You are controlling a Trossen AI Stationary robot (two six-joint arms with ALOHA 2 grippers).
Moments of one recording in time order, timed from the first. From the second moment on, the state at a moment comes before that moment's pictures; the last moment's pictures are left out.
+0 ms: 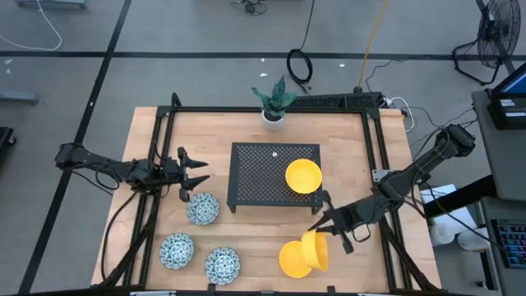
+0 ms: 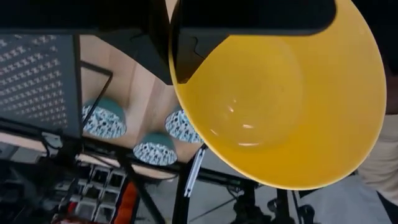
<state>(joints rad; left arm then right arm) -0.24 0.29 0.02 0.34 -0.39 0.02 0.62 1.12 0.74 0.06 0.24 0.04</state>
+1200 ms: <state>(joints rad) -0.24 0.29 0.02 0.34 -0.39 0.02 0.44 1.12 0.74 0.24 0.24 -0.08</state>
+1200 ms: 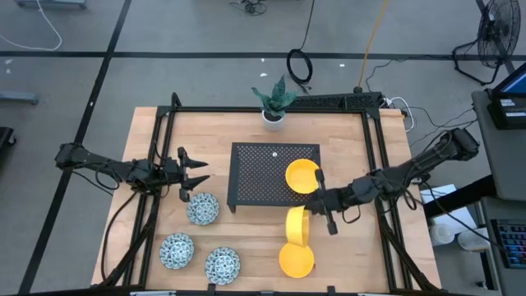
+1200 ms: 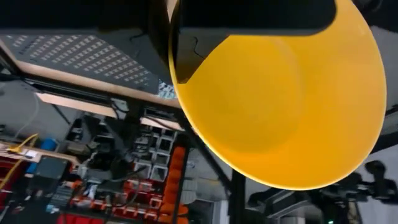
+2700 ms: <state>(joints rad) -0.24 0.29 0.02 0.34 -0.39 0.02 0.08 1.00 1.09 -0.32 0.31 0.16</state>
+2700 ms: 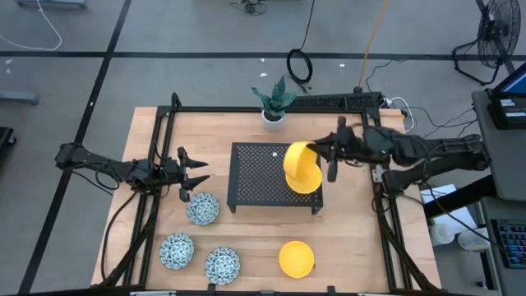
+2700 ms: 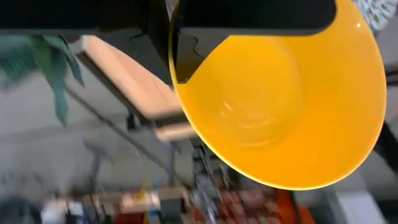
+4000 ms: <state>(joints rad) -0.24 0.29 0.02 0.34 -0.39 0.02 -0.14 1.26 1.30 -1.00 -0.03 0.31</state>
